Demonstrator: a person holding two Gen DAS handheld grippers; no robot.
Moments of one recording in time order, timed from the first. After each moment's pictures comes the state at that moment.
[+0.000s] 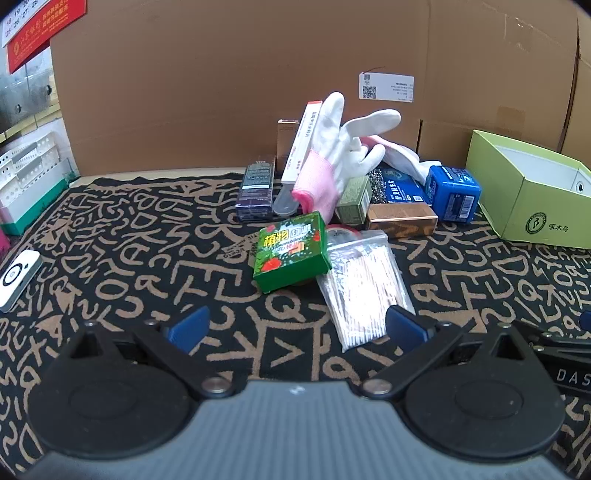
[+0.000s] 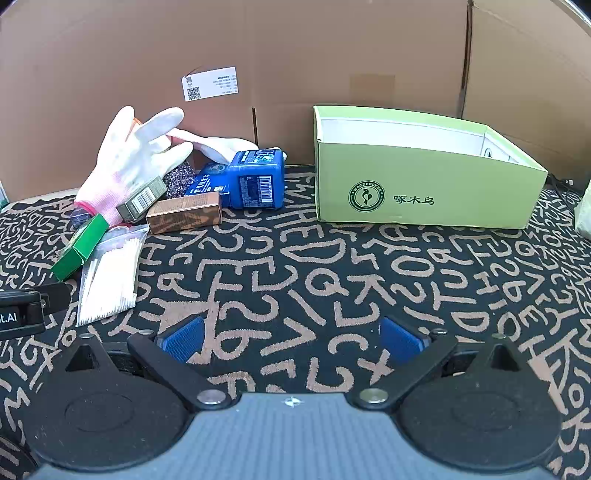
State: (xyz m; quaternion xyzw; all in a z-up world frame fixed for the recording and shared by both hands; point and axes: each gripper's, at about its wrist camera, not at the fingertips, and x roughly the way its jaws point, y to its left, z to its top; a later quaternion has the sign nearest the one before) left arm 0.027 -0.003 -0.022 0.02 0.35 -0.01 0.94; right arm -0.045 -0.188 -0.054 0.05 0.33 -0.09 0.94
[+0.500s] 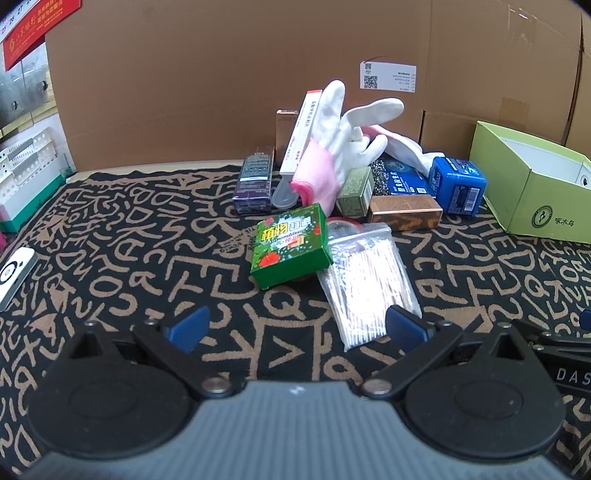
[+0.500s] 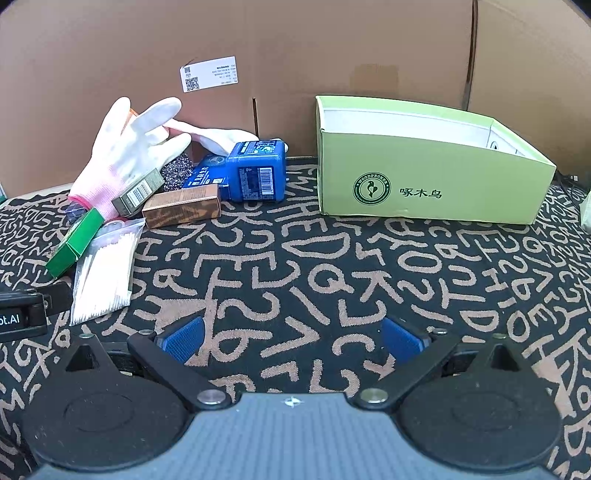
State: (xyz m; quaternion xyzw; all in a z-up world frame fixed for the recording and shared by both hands) left arm 0.034 -0.004 -0.029 0.02 0.36 -0.01 0.93; right arm -0.036 -0.188 -0.060 0.05 0.34 -0.08 0.93
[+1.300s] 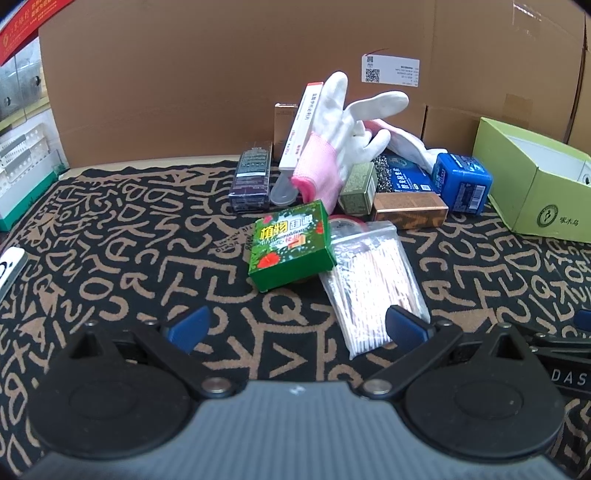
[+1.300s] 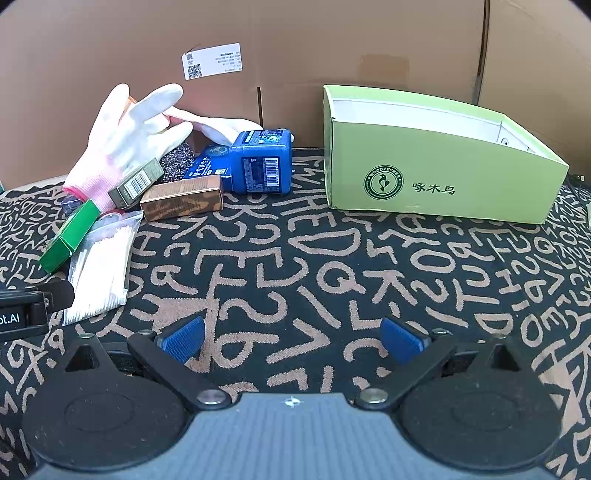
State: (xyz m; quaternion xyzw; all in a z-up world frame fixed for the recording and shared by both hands) left arm 0.047 0.003 -0.037 0.02 0.36 -0.02 0.93; right arm -0.023 -0.182 -0.064 0.04 0.36 -0.08 0.93
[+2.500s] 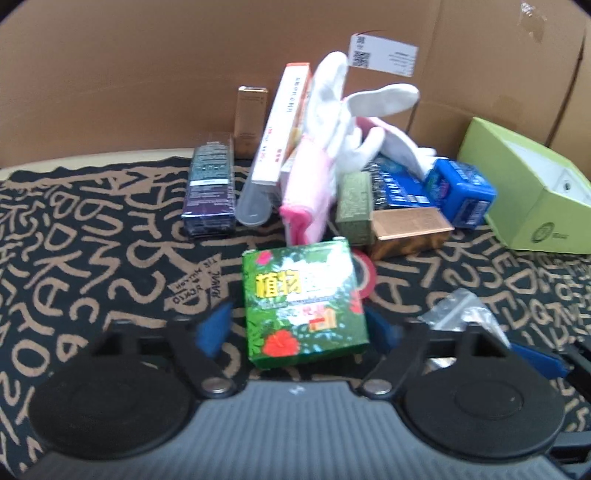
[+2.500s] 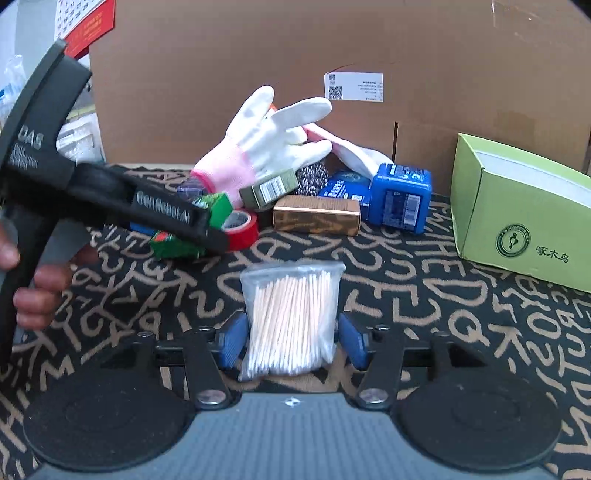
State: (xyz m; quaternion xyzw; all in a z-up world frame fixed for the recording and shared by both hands) left arm 0.125 0.017 -0.056 0.00 0.40 -0.11 0.91; right arm -0.019 -0.141 -0.075 -0.01 0.29 0.10 0.95
